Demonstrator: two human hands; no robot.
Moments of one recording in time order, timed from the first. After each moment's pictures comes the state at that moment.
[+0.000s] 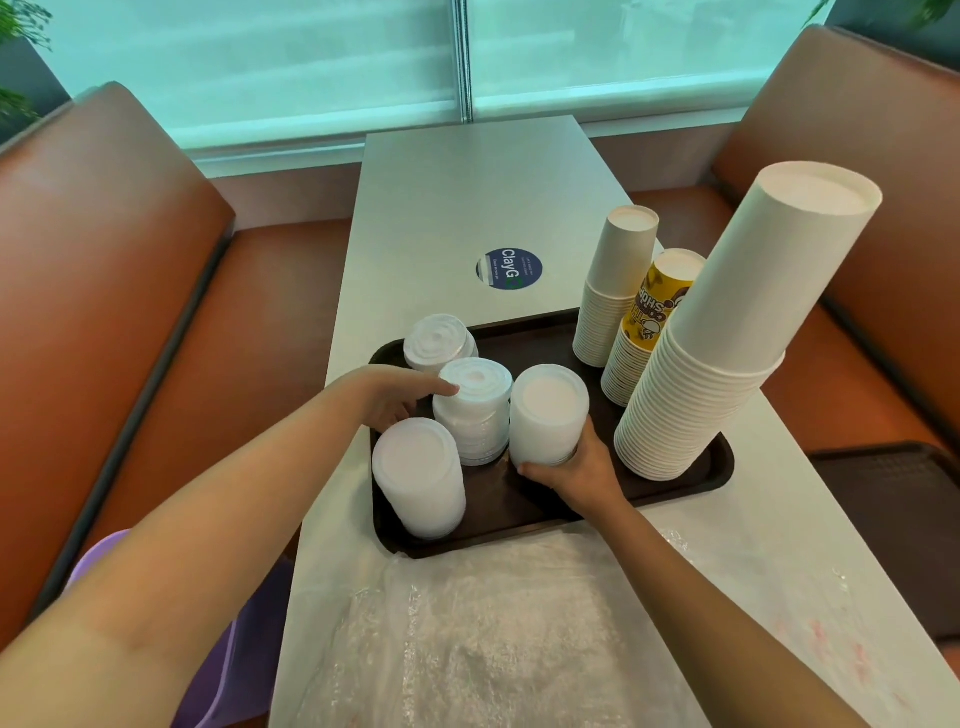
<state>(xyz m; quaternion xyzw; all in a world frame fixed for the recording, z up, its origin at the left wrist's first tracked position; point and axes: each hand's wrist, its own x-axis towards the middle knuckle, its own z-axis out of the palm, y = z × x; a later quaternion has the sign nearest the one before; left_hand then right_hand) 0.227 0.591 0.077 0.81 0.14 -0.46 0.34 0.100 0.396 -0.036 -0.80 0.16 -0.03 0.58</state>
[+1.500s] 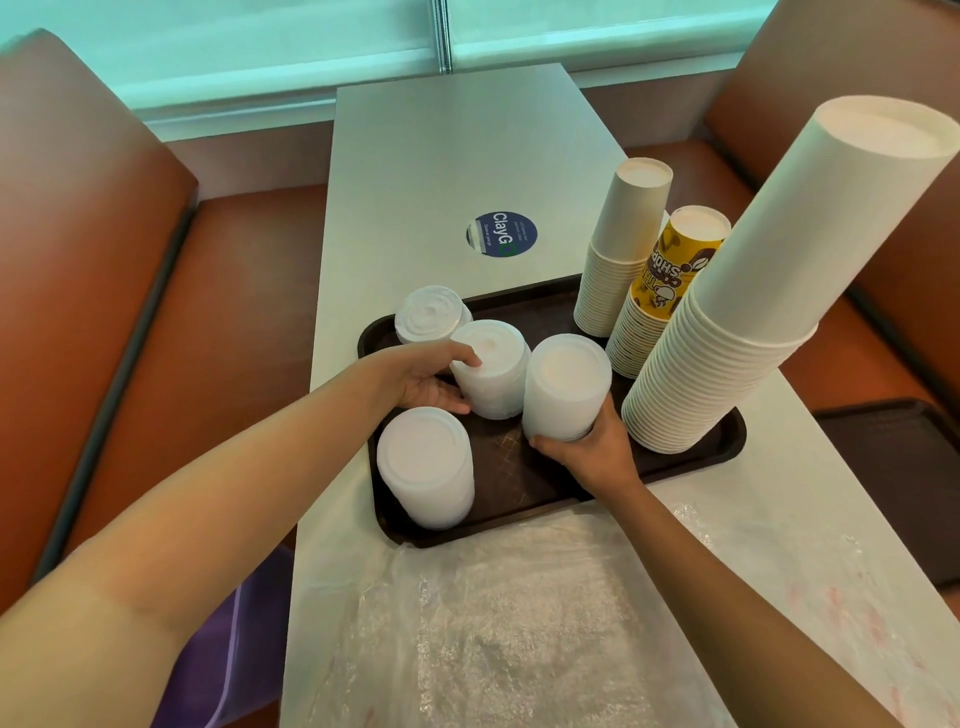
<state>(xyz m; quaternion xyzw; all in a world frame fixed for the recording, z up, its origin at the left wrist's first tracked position) 0.246 0.564 0.031 0.71 0.15 -0.47 0.51 0.099 0.398 -0.042 -0.78 0.18 -0.10 0.59</state>
